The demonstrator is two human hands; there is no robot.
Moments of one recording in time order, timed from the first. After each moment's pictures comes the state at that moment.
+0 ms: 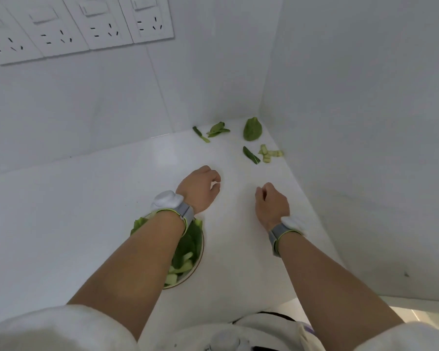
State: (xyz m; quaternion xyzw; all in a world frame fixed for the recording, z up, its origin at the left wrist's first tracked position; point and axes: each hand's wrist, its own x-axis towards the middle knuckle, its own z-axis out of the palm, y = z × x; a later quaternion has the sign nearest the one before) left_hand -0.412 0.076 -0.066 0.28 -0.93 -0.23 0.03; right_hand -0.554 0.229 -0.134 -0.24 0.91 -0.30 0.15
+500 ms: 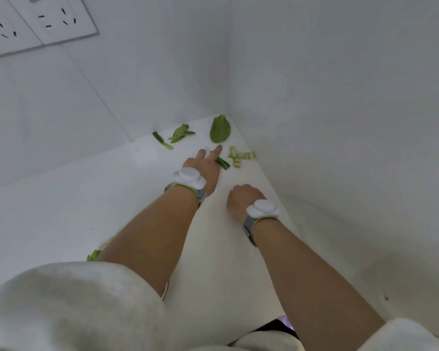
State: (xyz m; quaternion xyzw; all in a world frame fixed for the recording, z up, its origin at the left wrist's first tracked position) left_hand -0.552 0.057 -0.100 0.19 -0.97 0.03 -0.15; right_hand -0.614 0.200 -0.158 -0.37 0.89 -0.07 0.25
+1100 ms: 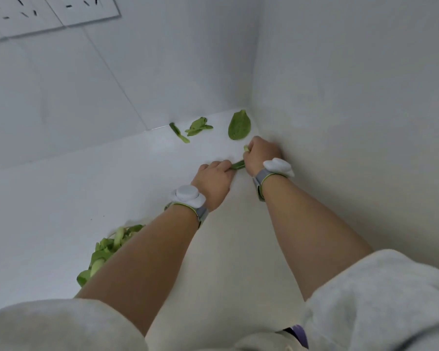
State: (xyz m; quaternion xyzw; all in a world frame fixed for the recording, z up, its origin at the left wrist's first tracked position) left_hand -0.528 0.077 -0.102 0.18 -0.98 -0.04 -0.06; right_hand -0.687 0.128 -0.118 -0.31 0.93 -0.15 0.15
